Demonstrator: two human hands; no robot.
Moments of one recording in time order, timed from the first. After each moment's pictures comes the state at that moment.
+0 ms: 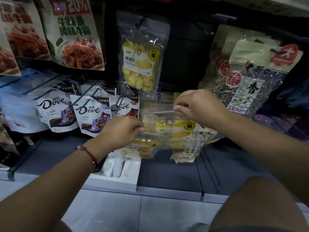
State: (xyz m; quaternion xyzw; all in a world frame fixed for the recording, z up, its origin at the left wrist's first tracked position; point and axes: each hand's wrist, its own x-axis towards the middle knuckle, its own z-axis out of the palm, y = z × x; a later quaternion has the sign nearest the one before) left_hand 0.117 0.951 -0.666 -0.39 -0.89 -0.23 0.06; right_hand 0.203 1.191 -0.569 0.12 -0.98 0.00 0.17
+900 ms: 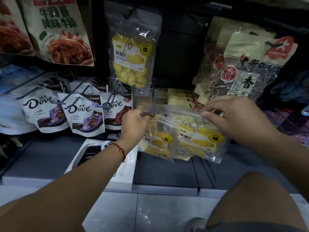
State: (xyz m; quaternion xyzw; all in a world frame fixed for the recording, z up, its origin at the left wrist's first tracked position) left_hand 0.110 1.030 -0.698 -0.17 -0.79 -0.59 0.02; right_hand 0.286 1.215 -0.560 0.01 -0.98 0.06 0.21
